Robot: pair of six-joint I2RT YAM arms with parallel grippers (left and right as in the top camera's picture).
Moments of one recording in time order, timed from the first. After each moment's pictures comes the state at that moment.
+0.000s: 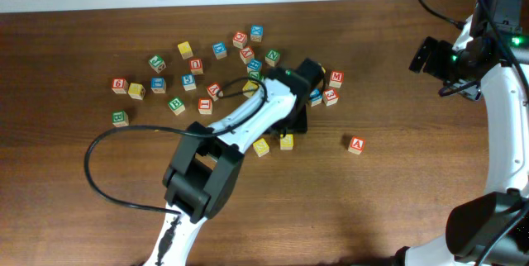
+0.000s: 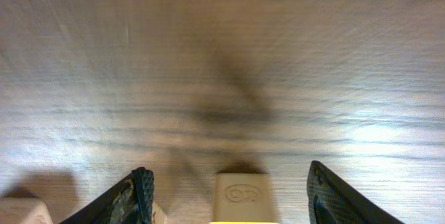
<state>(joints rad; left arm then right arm) -0.68 2.28 1.89 -1.10 -0.06 -0.66 -0.25 1.71 1.70 -1.13 -0.08 0.28</state>
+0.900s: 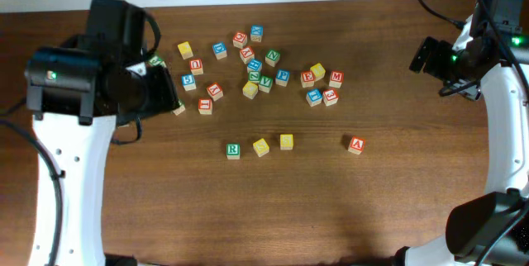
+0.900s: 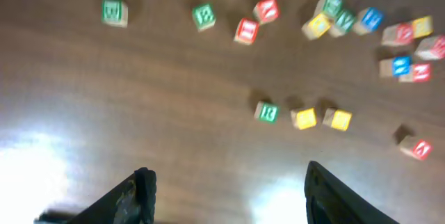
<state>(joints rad) -0.18 1.59 2.06 -1.68 -0.06 -0.44 -0.25 1.71 1.70 -1.13 -0.08 0.28</state>
